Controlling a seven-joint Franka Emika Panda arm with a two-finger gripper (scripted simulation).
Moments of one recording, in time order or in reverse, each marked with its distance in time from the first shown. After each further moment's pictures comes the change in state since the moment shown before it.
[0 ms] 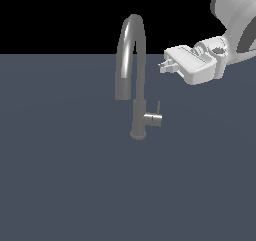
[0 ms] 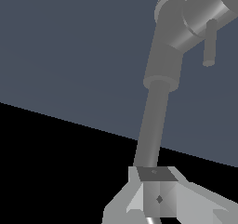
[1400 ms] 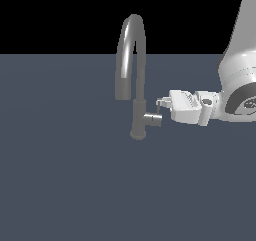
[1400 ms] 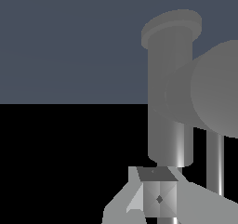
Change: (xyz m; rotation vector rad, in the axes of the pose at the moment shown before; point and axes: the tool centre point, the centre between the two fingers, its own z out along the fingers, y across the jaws) arm 0.104 0.026 0.025 0.311 -0.223 0.305
